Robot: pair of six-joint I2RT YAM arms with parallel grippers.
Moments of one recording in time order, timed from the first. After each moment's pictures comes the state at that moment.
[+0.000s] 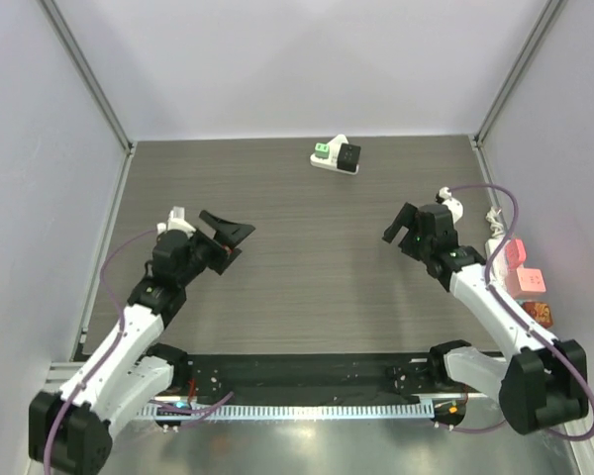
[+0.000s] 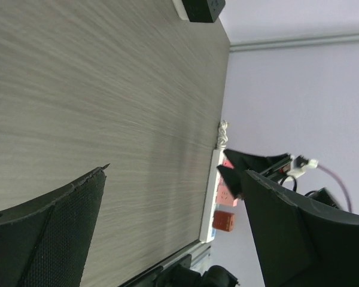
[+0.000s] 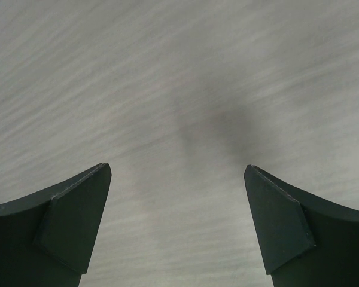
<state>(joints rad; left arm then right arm) -0.31 0.75 0.48 -0.05 0.18 -1.22 0.23 1.04 0.67 -0.34 0.18 0.68</state>
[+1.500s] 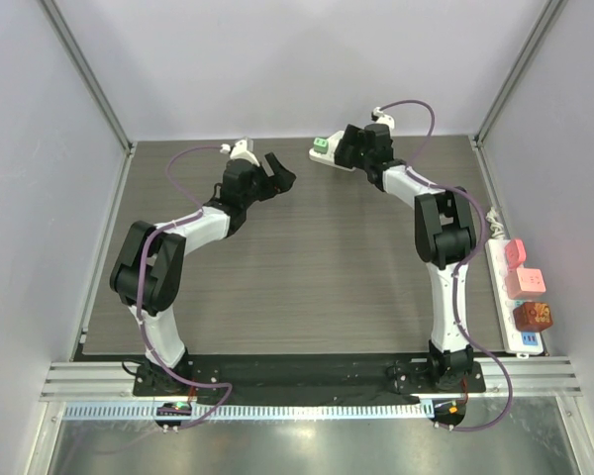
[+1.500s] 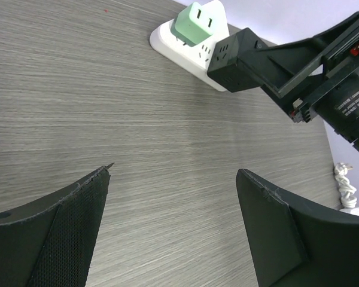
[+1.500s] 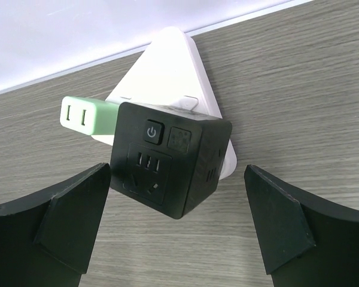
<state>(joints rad) -0.40 1.84 1.15 0.39 0.03 -0.66 0.25 2.27 1.73 0.10 0.07 0.47</state>
